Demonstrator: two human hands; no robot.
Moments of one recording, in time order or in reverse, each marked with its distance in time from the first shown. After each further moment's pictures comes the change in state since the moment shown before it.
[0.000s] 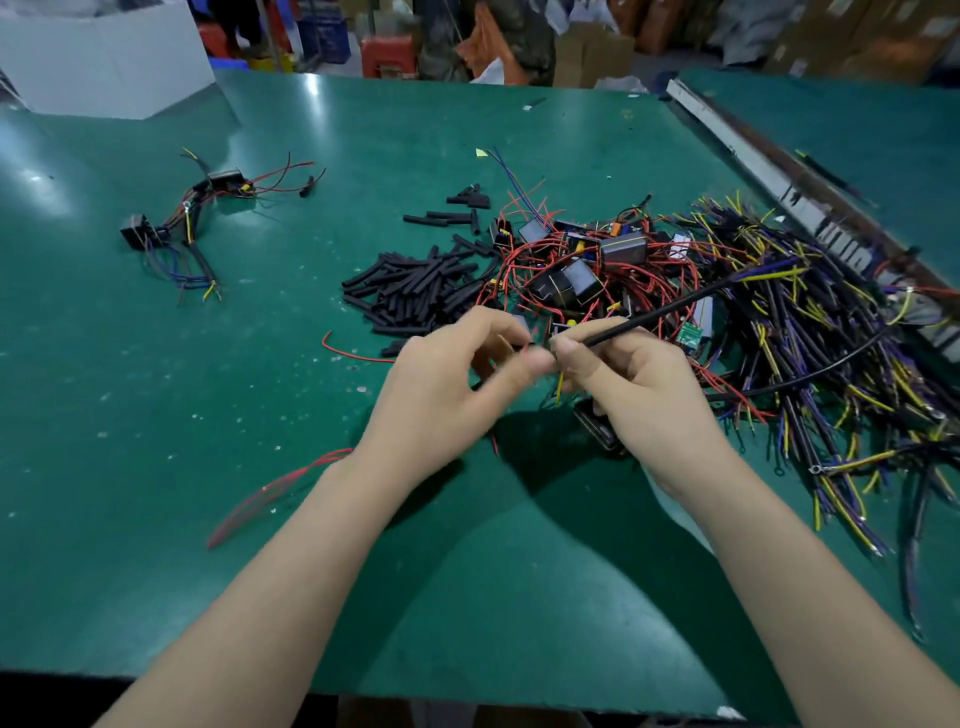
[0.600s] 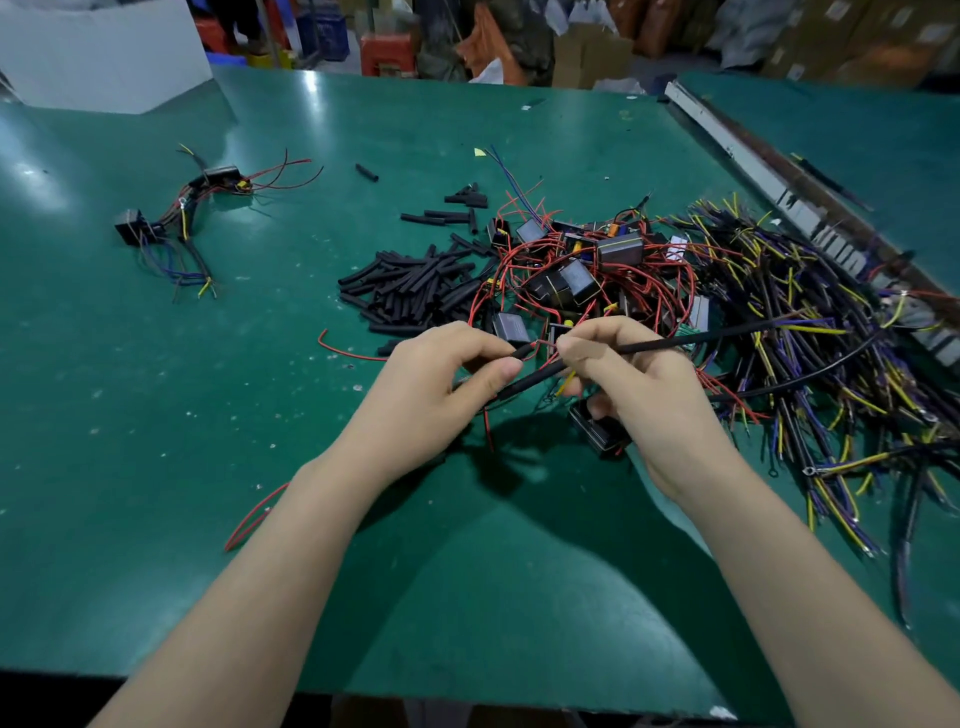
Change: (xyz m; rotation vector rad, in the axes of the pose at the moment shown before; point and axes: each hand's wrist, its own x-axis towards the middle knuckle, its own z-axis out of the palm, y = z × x) left_hand -0.001 -0.005 -0.011 0.070 -0.107 -0.011; right_hand -0.003 -0.006 -0.002 0.134 0.007 0.104
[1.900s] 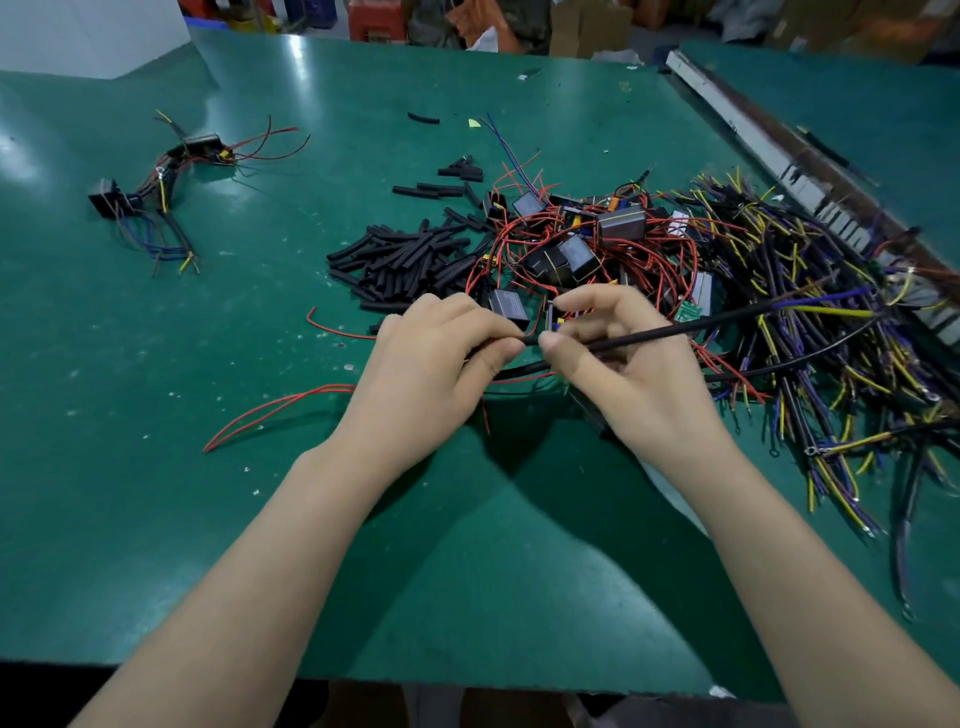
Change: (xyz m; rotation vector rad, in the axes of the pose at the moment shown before) left_hand -0.002 0.005 0.002 0.178 -0.020 0.046; right_hand -0.001 0.007 0.002 -0.219 -0.029 -0.232
